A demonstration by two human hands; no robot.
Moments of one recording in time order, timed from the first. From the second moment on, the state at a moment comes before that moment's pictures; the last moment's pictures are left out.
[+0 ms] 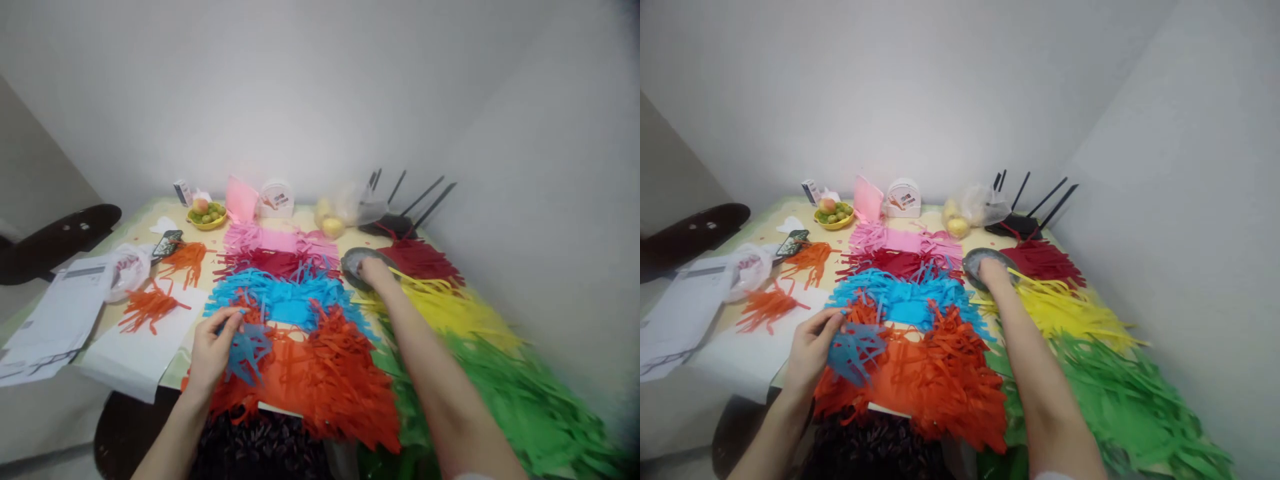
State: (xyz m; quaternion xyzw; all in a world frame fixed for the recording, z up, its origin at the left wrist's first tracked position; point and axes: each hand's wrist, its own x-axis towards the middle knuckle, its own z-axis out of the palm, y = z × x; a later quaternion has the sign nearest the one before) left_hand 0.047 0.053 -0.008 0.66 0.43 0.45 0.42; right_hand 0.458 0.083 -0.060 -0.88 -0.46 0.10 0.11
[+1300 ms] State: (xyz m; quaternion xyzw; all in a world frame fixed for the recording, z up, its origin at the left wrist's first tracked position) left_hand 0.026 0.001 -0.005 0.79 0.33 0.43 0.29; right_hand 0.170 -0.054 -0.014 -0.53 -0.47 0.39 0.59
